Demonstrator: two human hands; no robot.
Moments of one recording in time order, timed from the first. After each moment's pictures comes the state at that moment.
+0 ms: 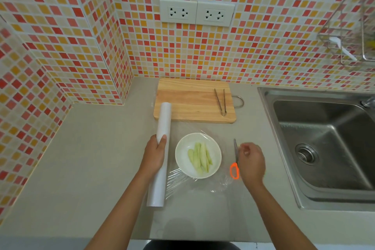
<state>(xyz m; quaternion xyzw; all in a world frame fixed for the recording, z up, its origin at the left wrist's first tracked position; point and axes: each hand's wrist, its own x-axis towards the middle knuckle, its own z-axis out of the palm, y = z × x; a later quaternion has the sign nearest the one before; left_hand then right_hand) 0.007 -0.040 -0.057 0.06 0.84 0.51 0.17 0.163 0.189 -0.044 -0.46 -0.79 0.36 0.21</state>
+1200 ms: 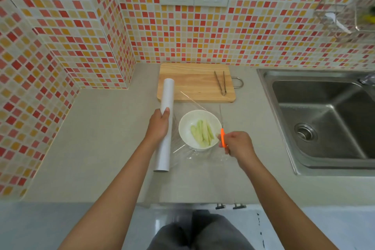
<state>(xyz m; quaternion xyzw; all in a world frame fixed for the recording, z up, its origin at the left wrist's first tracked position) 0.007 -0.038 -0.032 0.07 0.86 0.48 0.16 0.179 0.128 0.009 -0.46 -0.69 0.55 0.03</state>
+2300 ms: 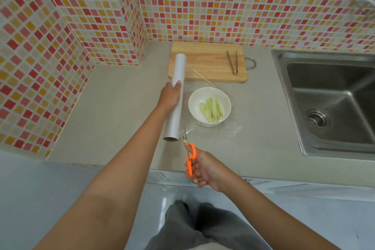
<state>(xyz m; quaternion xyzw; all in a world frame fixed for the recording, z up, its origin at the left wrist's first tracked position) 0.009 -0.035 -0.015 0.06 0.87 0.46 0.18 0.232 0.004 0.019 -0.37 -0.56 0.68 -0.30</state>
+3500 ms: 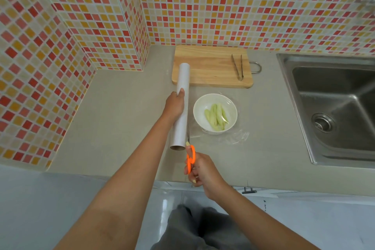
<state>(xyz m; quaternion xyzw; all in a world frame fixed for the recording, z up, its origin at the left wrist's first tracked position) -0.003 -0.034 -0.034 0.04 0.85 0.49 0.22 0.200 -0.017 -0.008 -0.41 -0.56 0.70 -0.17</state>
